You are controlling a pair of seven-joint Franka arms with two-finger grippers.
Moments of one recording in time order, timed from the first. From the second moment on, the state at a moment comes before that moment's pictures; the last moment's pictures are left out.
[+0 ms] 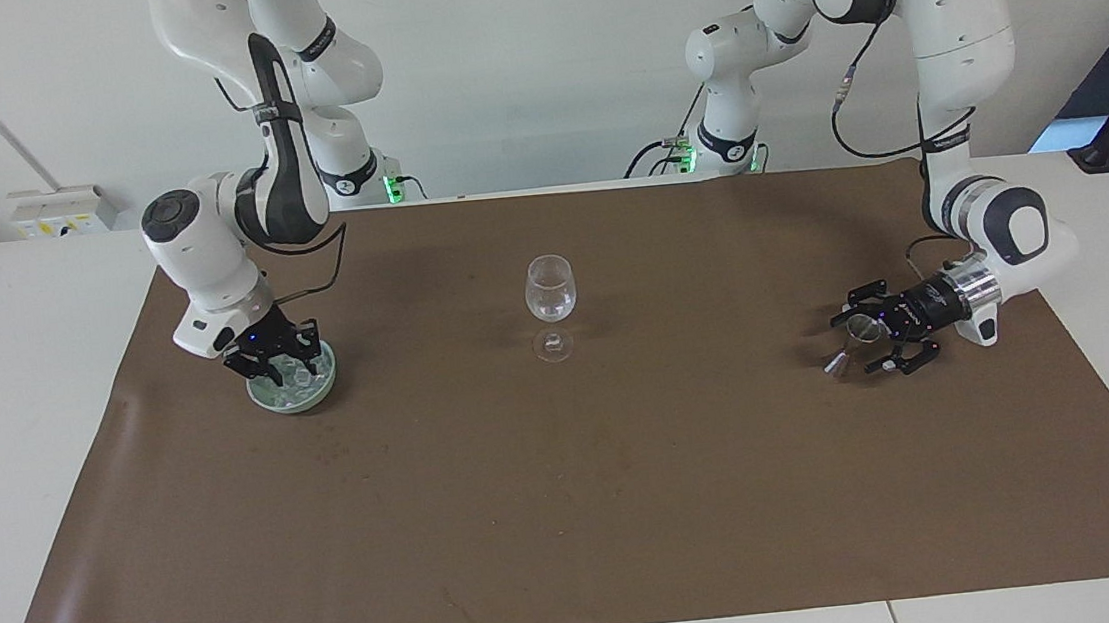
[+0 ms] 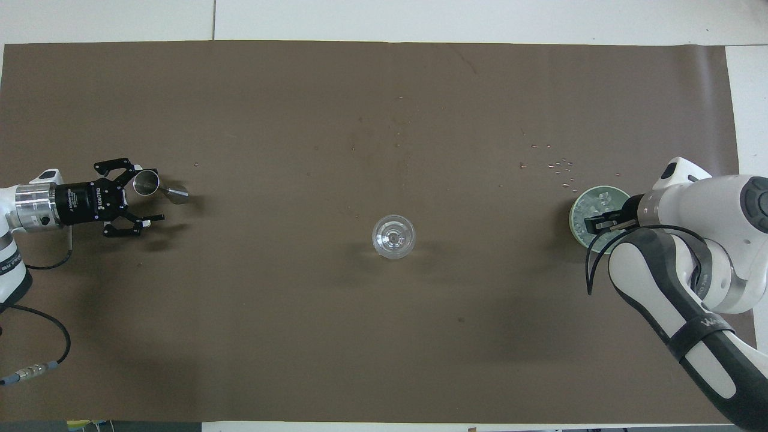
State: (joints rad) left arm 0.22 0.49 0.17 -1.88 -1.11 1.66 -0.64; right arm -0.02 0.05 -0.05 -2.33 0.10 2.44 -0.38
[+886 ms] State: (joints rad) left arm 0.22 0.44 0.17 -1.52 -0.66 1.74 -0.65; right arm 0.00 0.05 -0.05 -2.33 0.10 2.44 -0.38
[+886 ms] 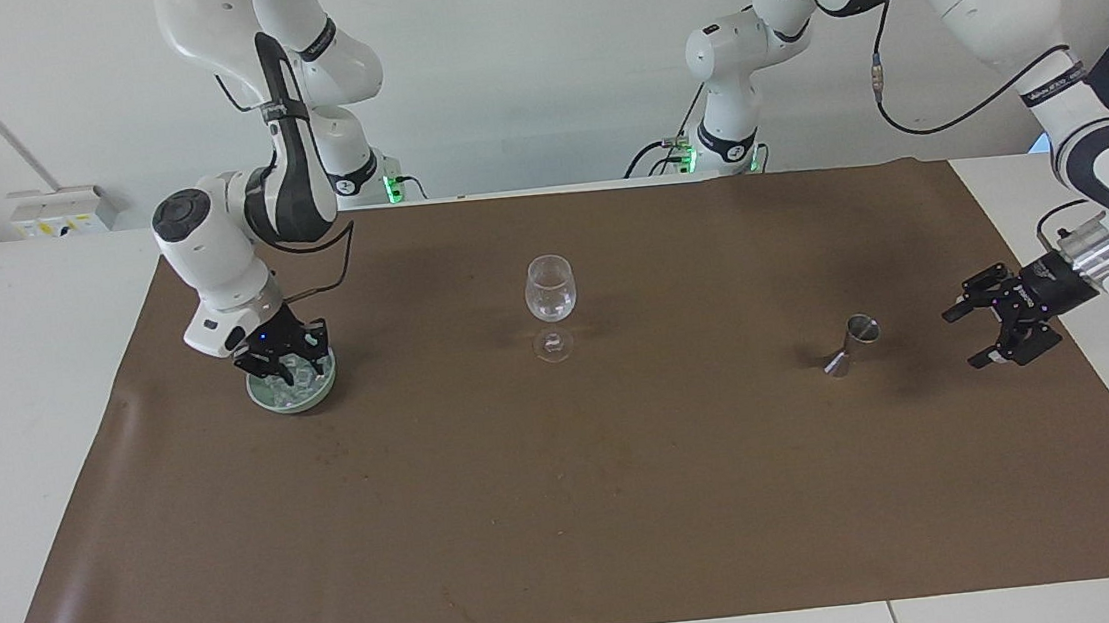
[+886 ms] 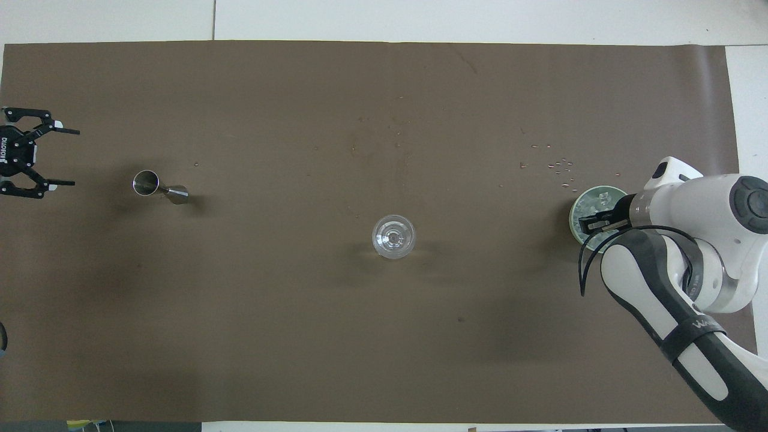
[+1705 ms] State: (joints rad) left arm -0.02 0.23 0.15 -1.51 -0.22 1.75 -0.48; right arm 0.00 0.05 -0.06 -2.33 0.10 2.44 -0.38
